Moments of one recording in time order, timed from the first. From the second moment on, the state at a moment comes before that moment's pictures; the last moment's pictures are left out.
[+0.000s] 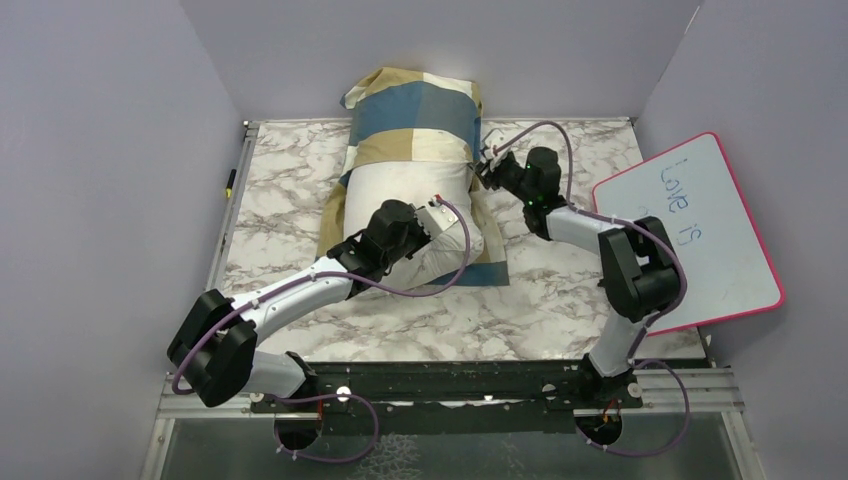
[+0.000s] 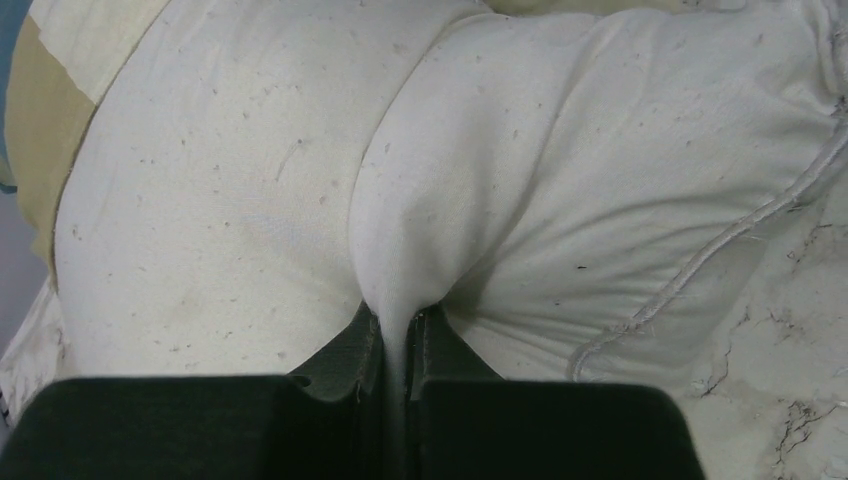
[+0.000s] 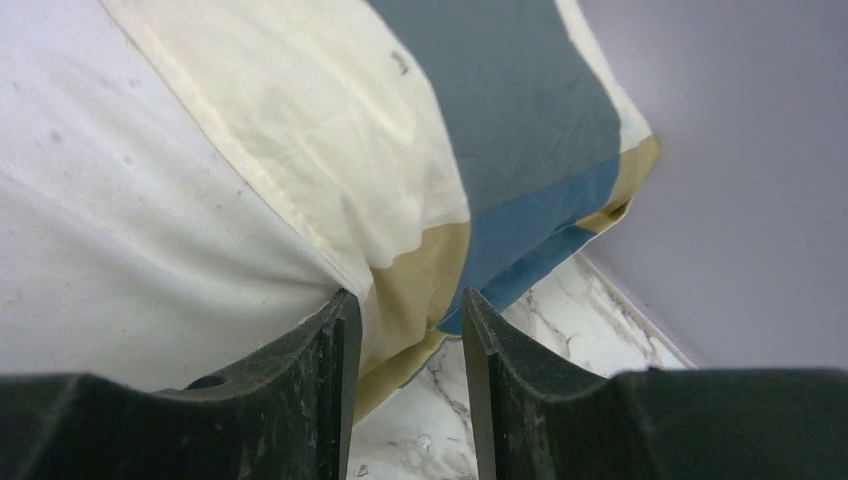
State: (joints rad) left arm -0.76 1.34 0.83 0.05 -0.13 0.42; right arm 0.35 1.83 1.03 0.72 -0.38 -0.45
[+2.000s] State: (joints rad) left arm -0.76 1.35 0.94 -0.17 -0.42 0.17; right arm 0.48 1.52 0.87 0.60 -0.50 -0.51
